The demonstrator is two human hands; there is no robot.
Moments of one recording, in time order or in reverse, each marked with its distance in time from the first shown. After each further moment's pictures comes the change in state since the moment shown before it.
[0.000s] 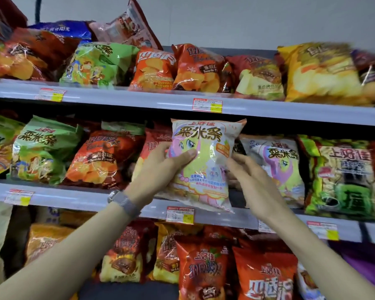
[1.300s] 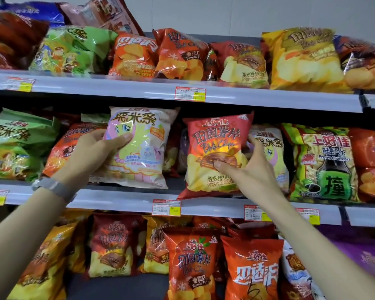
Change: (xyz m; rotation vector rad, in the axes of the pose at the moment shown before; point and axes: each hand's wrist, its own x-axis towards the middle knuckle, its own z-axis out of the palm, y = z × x) left_hand 0.013 -0.004 -0.079 0.050 0.178 -0.058; right_hand 0.008 0.014 -0.026 -0.186 0.221 0.013
